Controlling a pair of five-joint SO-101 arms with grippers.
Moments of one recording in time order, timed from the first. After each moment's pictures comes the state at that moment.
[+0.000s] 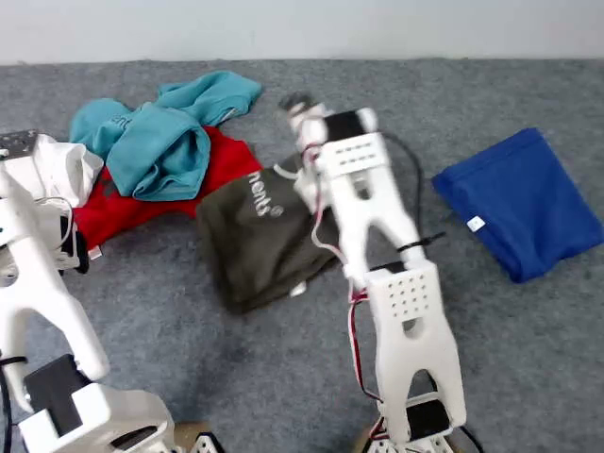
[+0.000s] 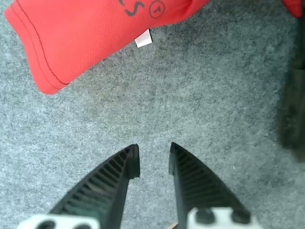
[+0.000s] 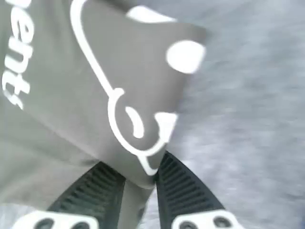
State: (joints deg) left arm -35.3 -1.9 1.5 99.4 -12.4; right arm -17.8 53.3 -64.4 99.7 14.4
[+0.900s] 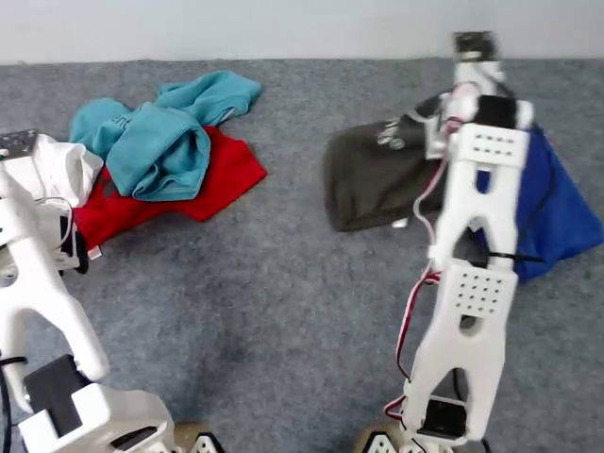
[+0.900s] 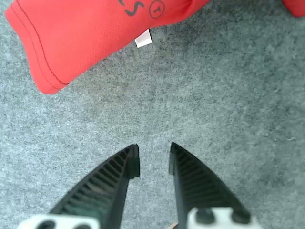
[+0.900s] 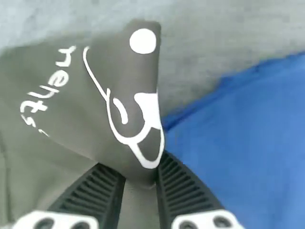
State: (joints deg) left arm -35.3 -1.9 2.2 99.3 -12.4; right arm 8.7 53.4 -73.8 90.3 6.4
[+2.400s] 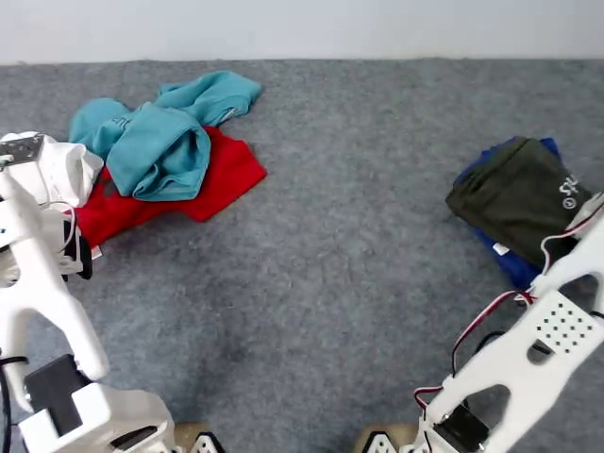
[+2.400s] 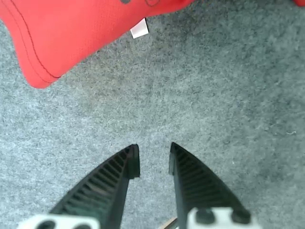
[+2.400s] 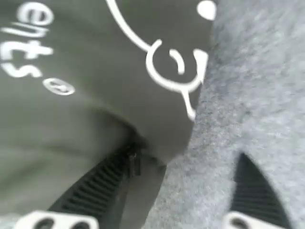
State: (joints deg) left arm -35.3 -1.9 3.6 99.3 -12.4; right arm 39.7 57.3 -71.7 100.5 2.8
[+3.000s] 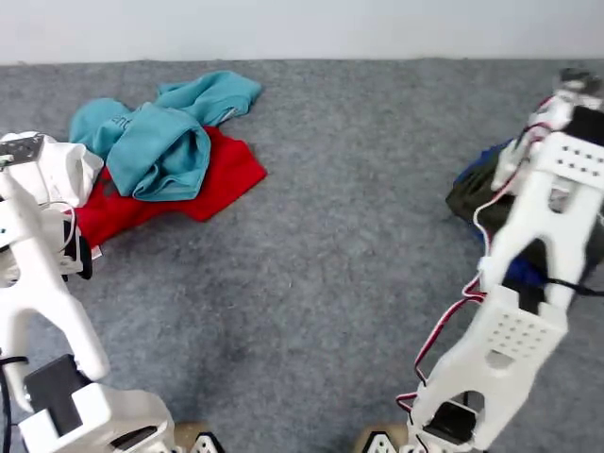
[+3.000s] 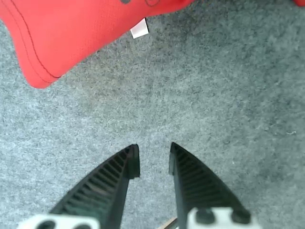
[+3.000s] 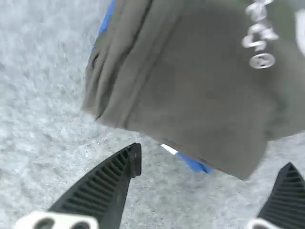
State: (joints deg) left arm -35.3 -1.9 3.6 99.3 -12.4; right arm 19.3 33.8 -46.9 100.1 2.9
